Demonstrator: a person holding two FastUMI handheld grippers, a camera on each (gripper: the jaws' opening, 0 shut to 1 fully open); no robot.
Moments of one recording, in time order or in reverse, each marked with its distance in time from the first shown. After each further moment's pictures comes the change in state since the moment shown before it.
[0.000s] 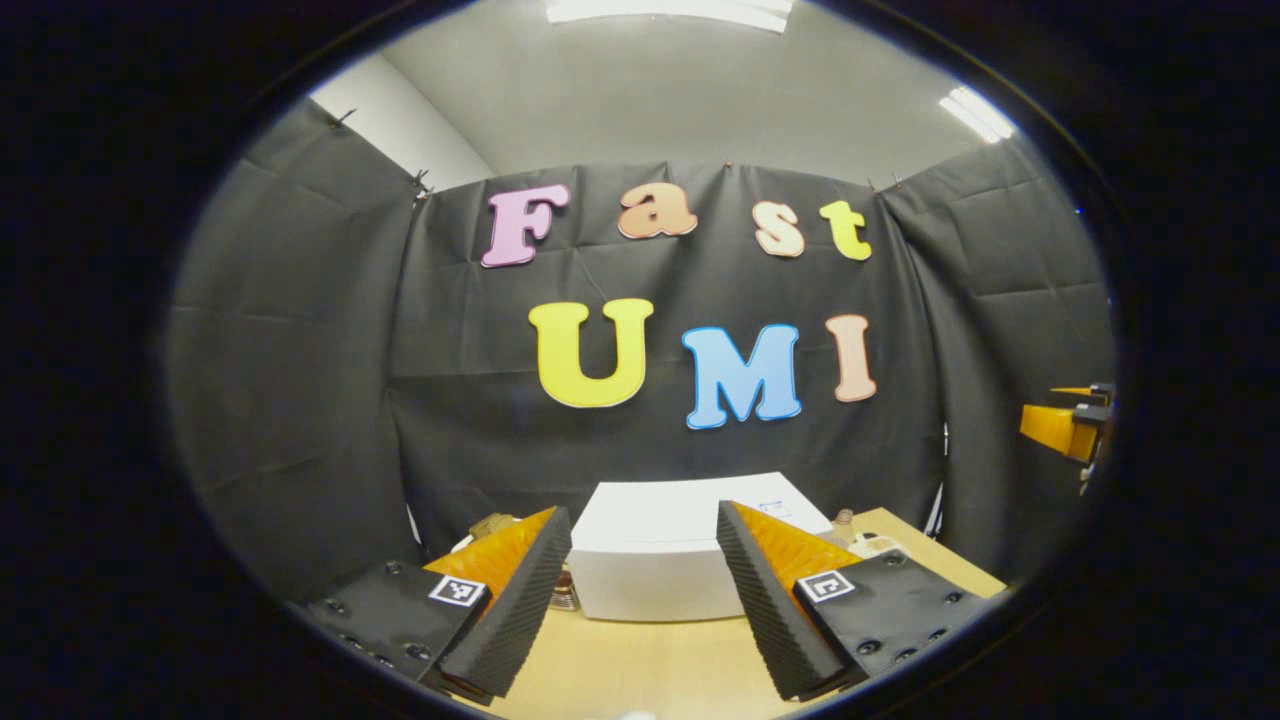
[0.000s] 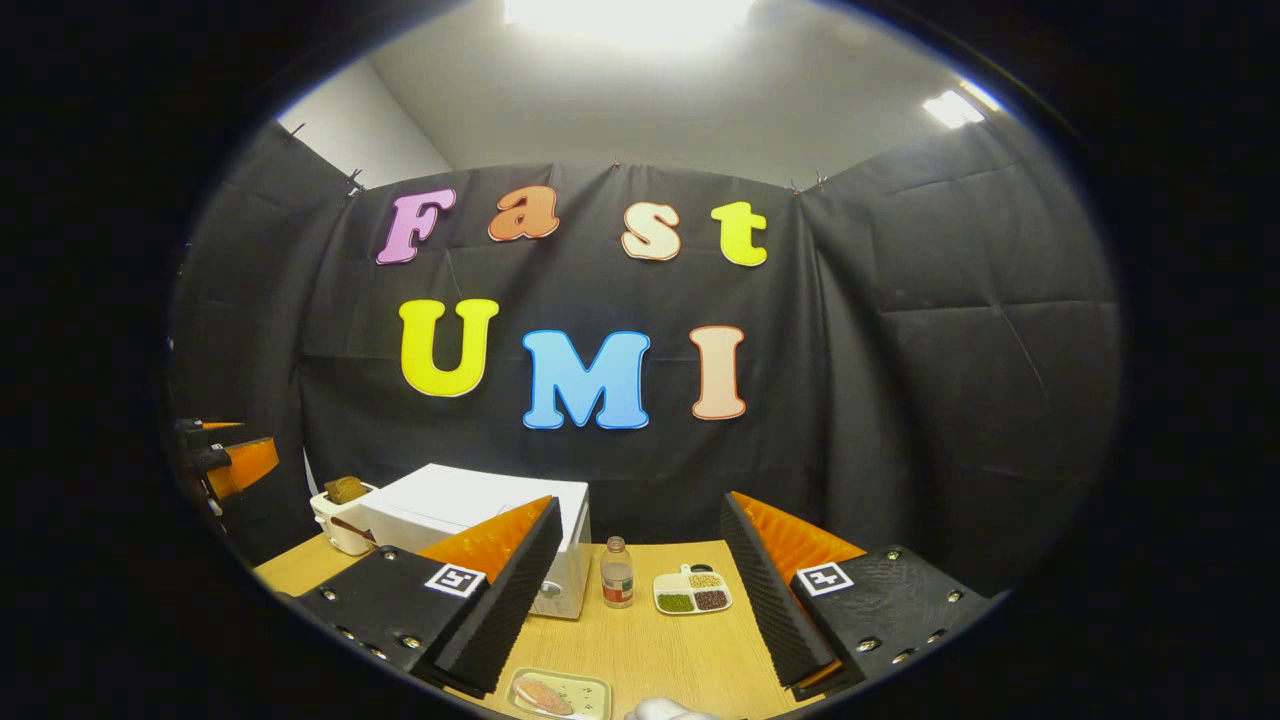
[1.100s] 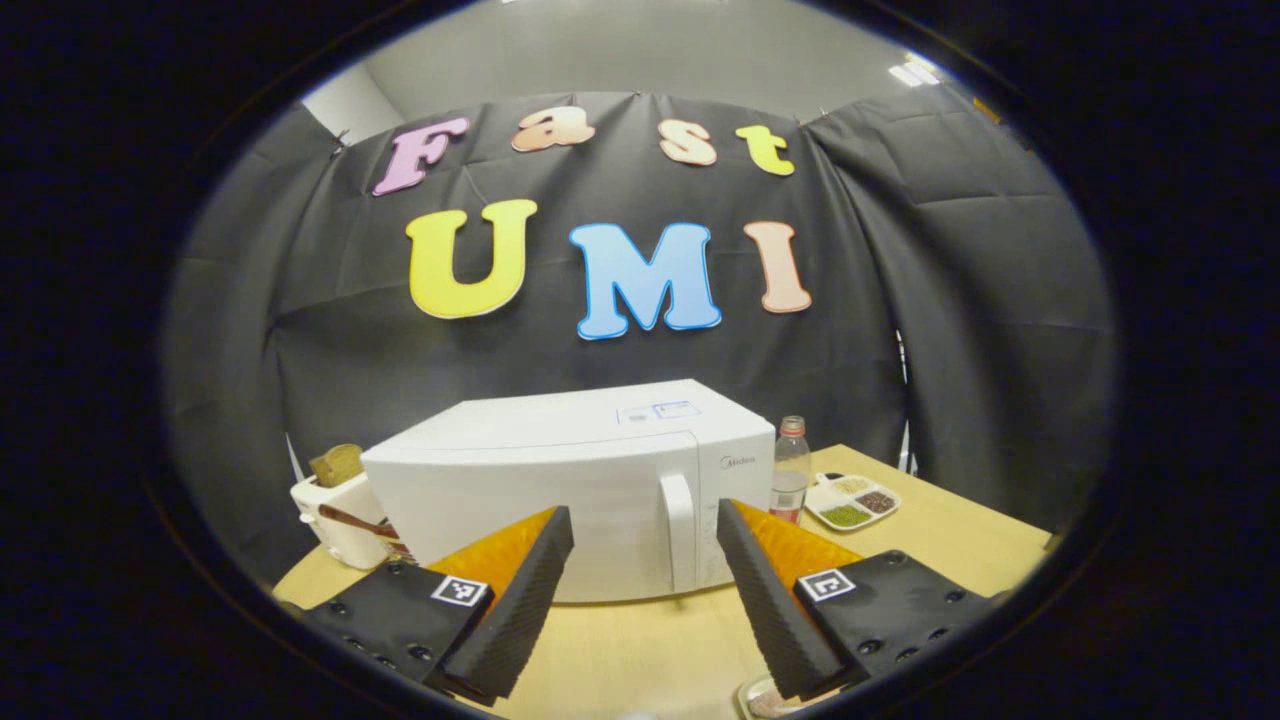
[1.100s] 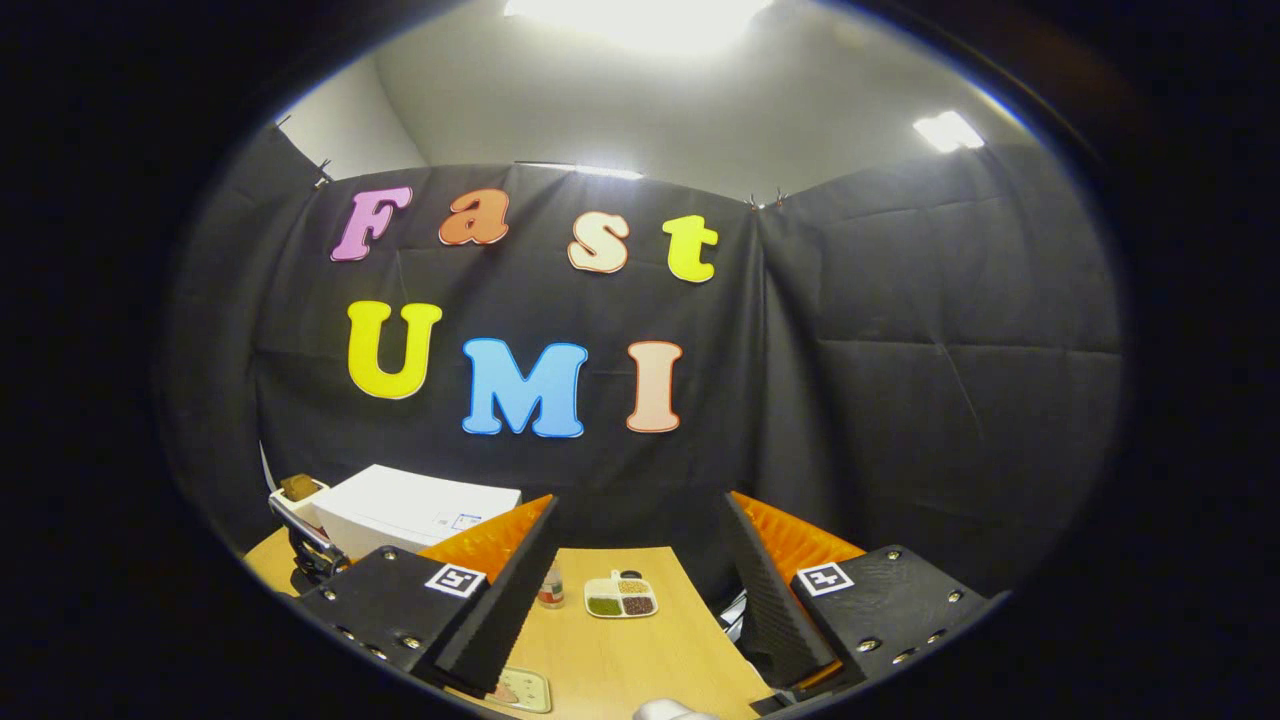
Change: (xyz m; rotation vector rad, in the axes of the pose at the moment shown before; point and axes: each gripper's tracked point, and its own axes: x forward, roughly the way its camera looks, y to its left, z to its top) left arm 0.163 -0.194 -0.236 0.033 0.089 -0.194; right arm -0.028 -0.080 0.053 -0.065 0.021 -0.166
